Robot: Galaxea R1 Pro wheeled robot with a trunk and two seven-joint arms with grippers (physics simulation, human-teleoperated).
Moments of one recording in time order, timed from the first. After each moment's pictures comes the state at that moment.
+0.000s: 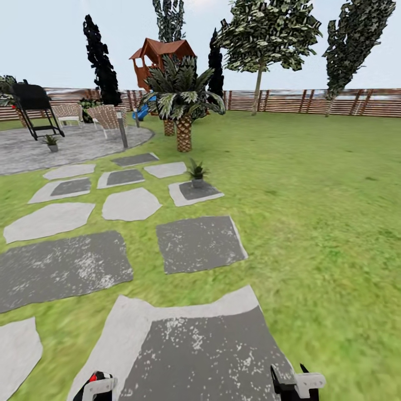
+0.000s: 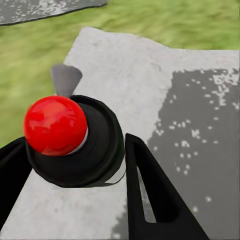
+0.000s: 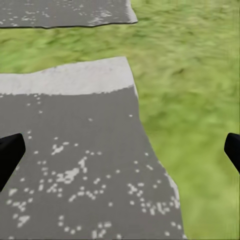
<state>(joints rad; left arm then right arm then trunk) -0.27 0.08 0.06 -0.26 0.06 -0.60 0.02 -0.35 -0.08 -0.03 -0.10 0.07 -0.84 -0.01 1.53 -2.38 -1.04</state>
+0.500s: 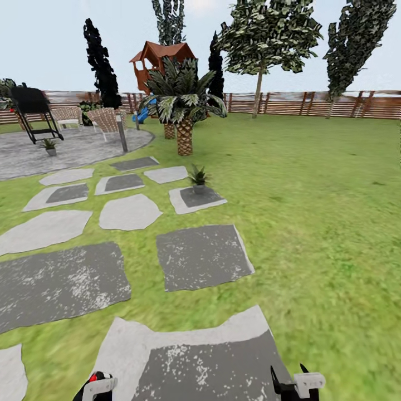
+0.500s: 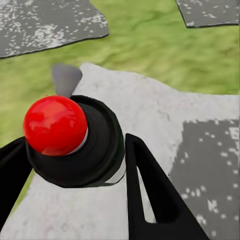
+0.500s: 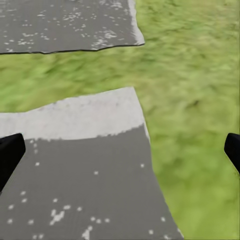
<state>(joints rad) -0.27 0.08 0.06 -0.26 0.06 -0.60 0.02 -0.35 -0.08 -0.03 -0.10 0.07 -0.84 -0.01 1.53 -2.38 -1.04</state>
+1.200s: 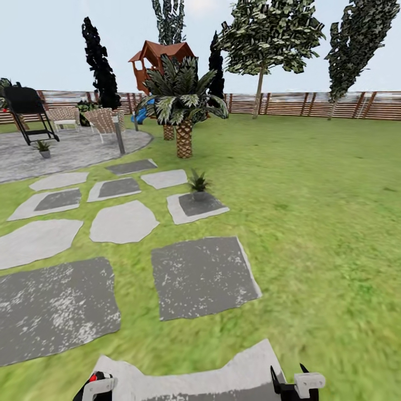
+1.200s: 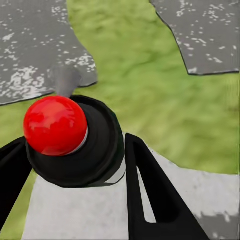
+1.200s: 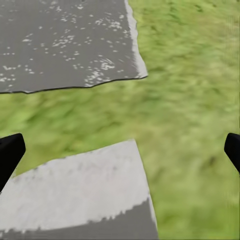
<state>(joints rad) -0.27 0.08 0.06 -0.26 0.06 -0.60 0.02 -0.35 -0.08 -0.03 -0.10 0.07 -0.84 -0.01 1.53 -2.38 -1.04</state>
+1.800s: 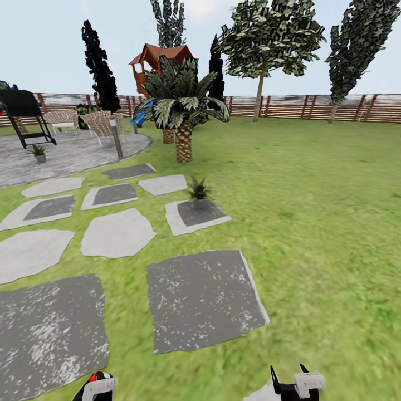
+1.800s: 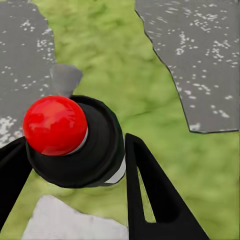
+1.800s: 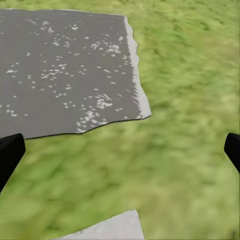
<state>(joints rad) -0.27 0.08 0.06 -0.26 0.06 -0.60 0.02 -0.35 -0.08 -0.03 -0.10 0.07 -0.84 -0.01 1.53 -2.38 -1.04</state>
